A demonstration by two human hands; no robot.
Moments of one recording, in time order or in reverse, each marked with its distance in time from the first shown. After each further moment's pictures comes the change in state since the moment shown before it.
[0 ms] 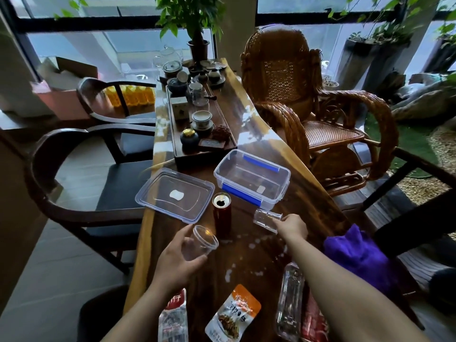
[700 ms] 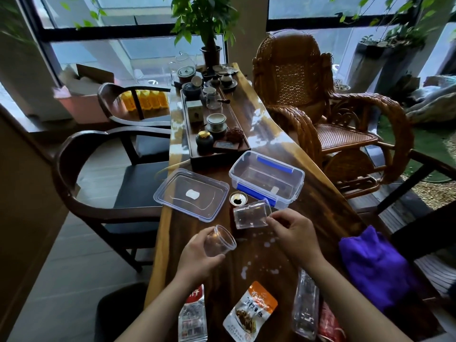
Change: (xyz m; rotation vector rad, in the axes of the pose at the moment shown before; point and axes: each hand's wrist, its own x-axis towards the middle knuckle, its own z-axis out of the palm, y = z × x) left_hand -0.001 0.002 0.003 0.047 -0.012 0.041; right_hand -0.127 -0.025 -0.041 0.283 0.015 -0.843
